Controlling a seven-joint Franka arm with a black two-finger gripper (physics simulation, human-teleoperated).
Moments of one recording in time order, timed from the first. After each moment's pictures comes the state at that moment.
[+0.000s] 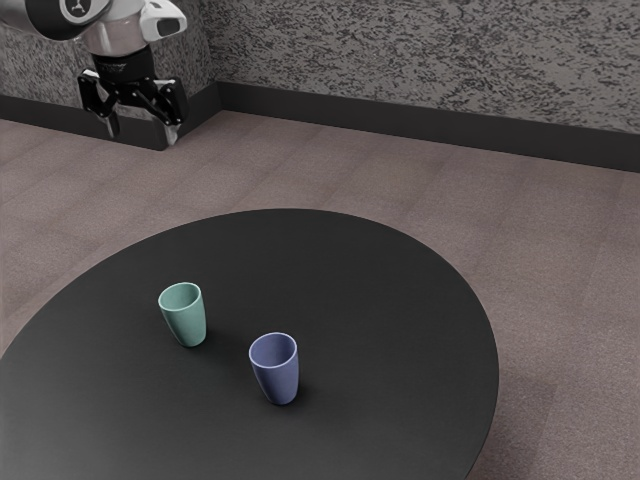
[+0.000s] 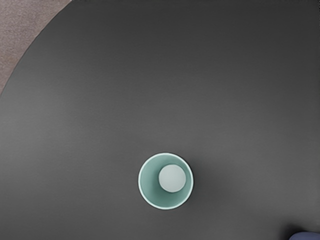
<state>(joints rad) -0.17 -0.08 0.19 -1.60 0.19 1.63 -0.28</state>
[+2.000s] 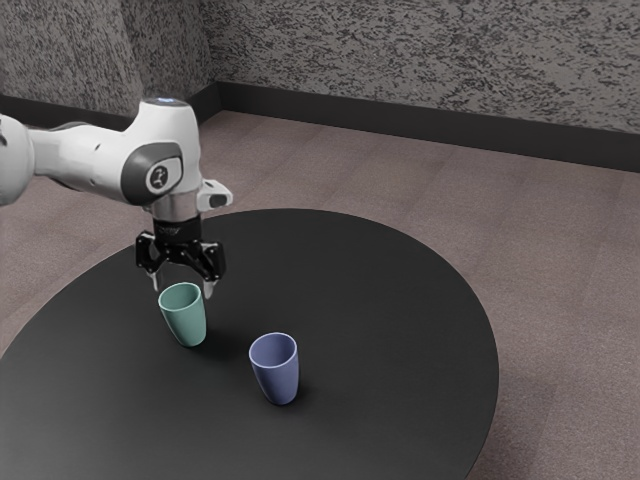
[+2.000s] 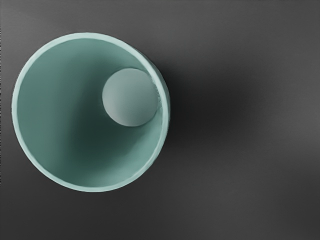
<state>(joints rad) -0.12 0.11 0.19 -2.02 0.05 1.96 -0.26</state>
